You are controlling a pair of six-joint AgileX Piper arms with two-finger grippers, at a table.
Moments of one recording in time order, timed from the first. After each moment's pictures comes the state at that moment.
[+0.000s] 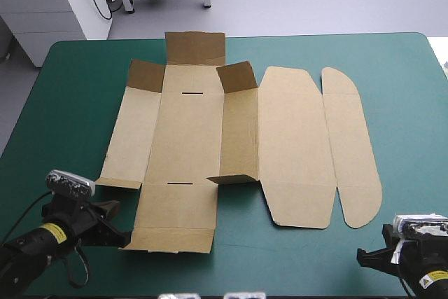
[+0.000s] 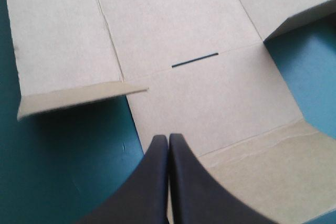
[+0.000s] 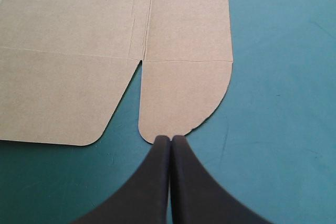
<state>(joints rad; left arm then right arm) -0.32 0.58 -0.63 -0.18 0.87 0.11 -0.12 0.21 -0.47 0.16 0.97 -0.11</state>
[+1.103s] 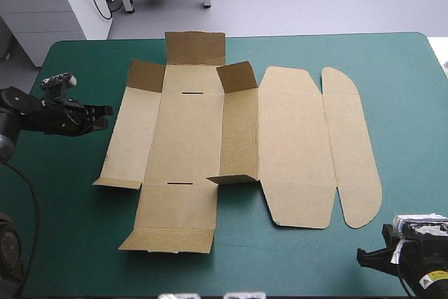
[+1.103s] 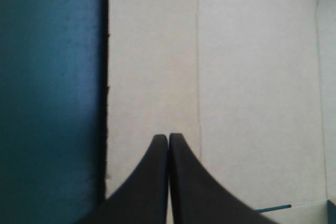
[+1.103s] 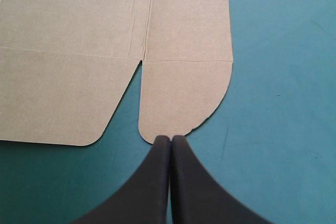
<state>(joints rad) 0.27 1.54 -1.23 -0.63 0.99 0.46 -0.12 0.21 -0.47 0.16 0.97 -0.11</state>
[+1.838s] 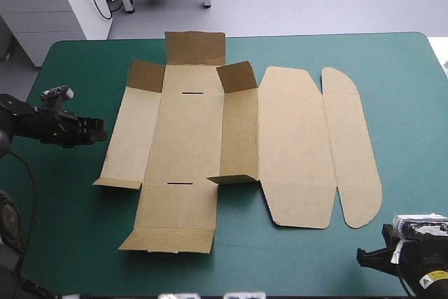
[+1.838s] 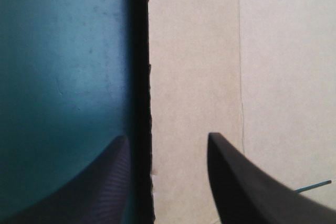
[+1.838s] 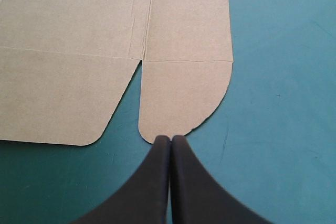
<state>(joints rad) 0.36 1.67 -1.23 -0.66 1.06 0.64 -0.12 0.21 -0.47 0.16 0.97 -0.11</state>
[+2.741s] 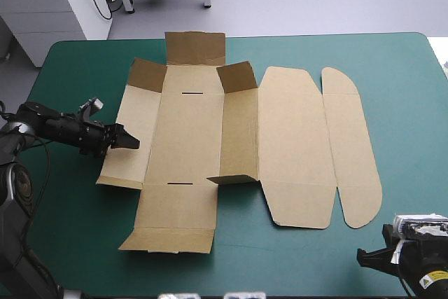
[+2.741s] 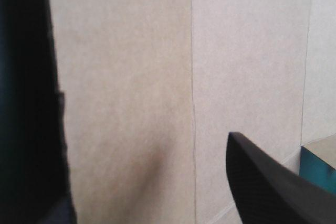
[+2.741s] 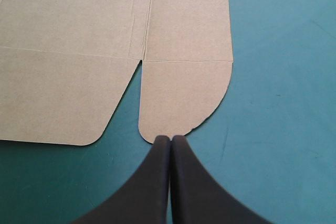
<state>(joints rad) 0.30 1.90 -1.24 -0.86 1.19 0.75 -0.12 0.21 -0.47 0.16 0.97 -0.11</state>
